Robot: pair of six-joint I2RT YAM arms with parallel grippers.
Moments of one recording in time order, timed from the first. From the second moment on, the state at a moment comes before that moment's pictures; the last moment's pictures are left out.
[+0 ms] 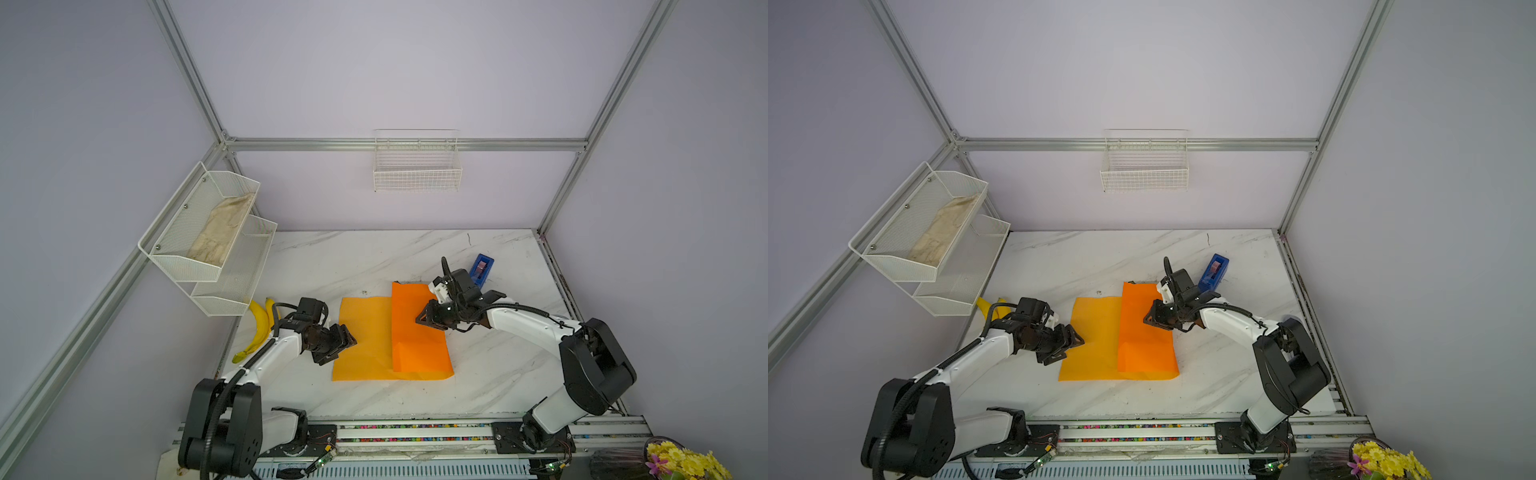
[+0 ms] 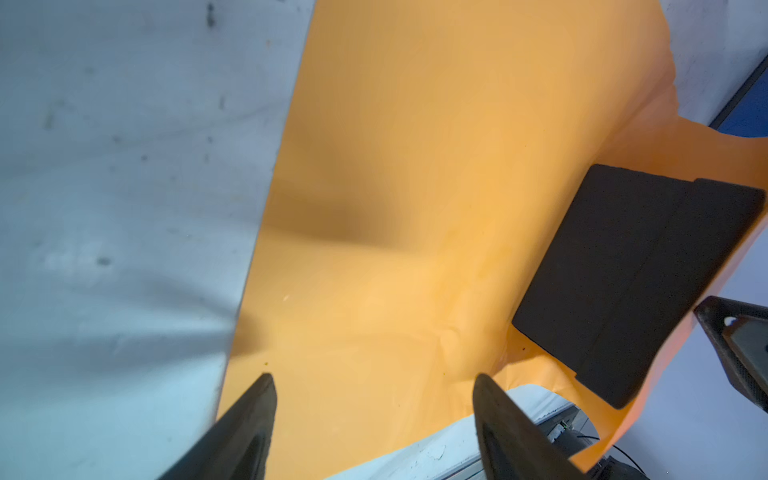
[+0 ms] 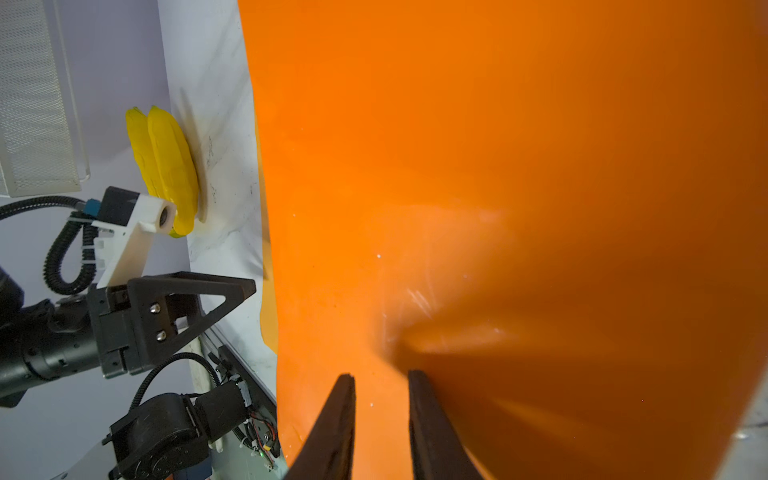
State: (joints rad) left arm -0.14 1.19 0.62 -0.65 0.40 -0.68; right arm 0.59 1.59 0.99 -0.34 -0.47 0.71
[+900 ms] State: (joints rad) left arm -0.17 1.18 0.53 -0.53 0.41 -0.81; right arm 0.59 1.59 0.99 -0.34 -0.47 0.70
